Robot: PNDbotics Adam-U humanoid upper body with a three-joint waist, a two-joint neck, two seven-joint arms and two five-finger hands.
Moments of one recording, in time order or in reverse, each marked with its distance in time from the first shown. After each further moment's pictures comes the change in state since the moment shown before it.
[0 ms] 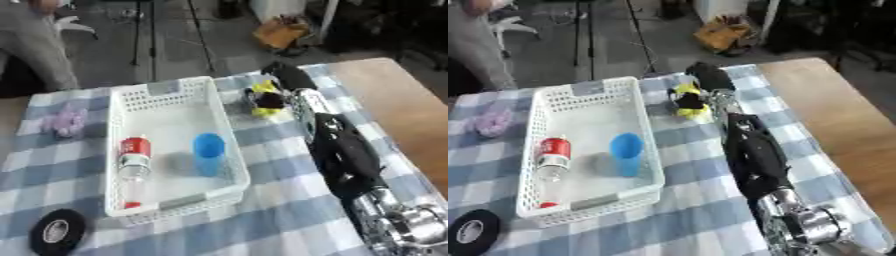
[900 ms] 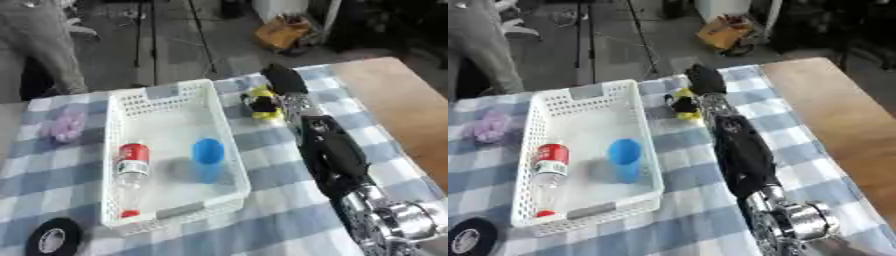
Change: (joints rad) left arm -0.008 -0.009 -0.006 -0.009 0.001 -0.003 -0.007; right arm -0.036 -0.018 -0.037 0.102 0.149 0.135 -0.030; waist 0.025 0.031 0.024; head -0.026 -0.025
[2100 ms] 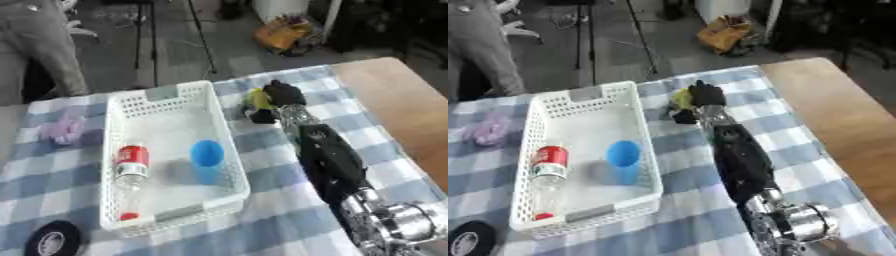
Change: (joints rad) left arm 0.000 -0.001 -0.005 -0.002 0.000 -0.002 -0.003; right arm 0.011 -0.002 0.008 0.063 0.004 0.038 0.043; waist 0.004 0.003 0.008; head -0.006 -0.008
